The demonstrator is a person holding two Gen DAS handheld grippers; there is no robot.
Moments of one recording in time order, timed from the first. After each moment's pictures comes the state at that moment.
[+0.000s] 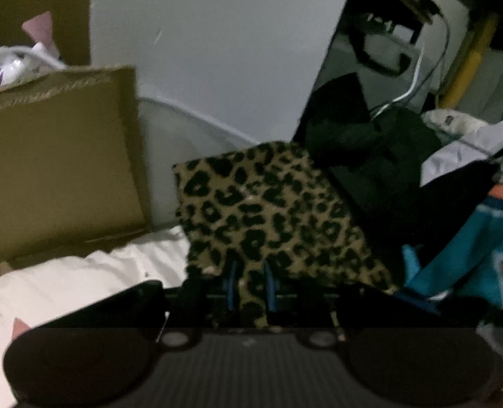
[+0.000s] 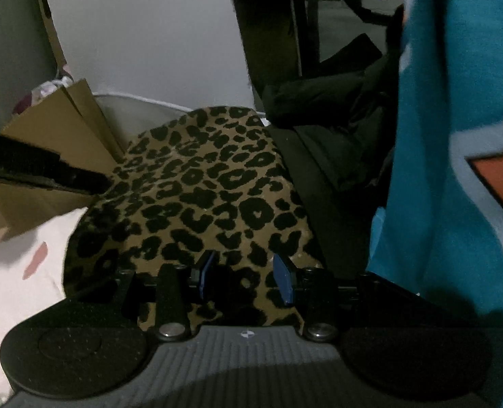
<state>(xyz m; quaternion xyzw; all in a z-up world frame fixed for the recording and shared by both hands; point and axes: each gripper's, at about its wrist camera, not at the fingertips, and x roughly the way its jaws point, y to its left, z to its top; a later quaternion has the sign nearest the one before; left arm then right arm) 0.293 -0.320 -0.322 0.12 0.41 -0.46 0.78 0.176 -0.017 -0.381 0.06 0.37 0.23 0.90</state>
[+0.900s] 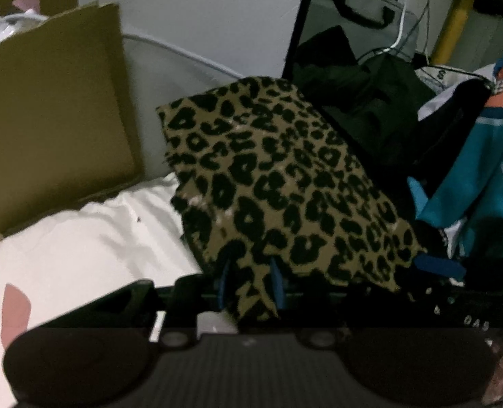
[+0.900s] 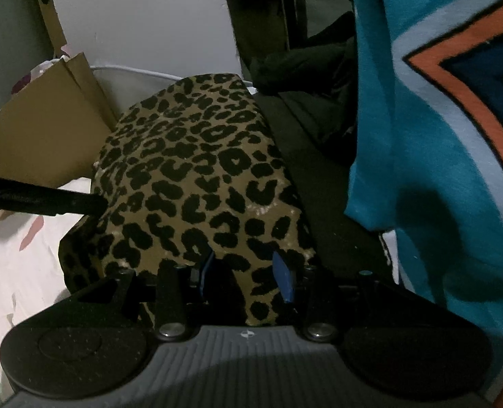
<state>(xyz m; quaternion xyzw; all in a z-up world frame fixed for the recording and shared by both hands) 0.260 -0.294 -0.370 0.17 0.43 -0.45 0.77 0.156 -0.037 -0.406 0.06 0.40 0.24 0.88</state>
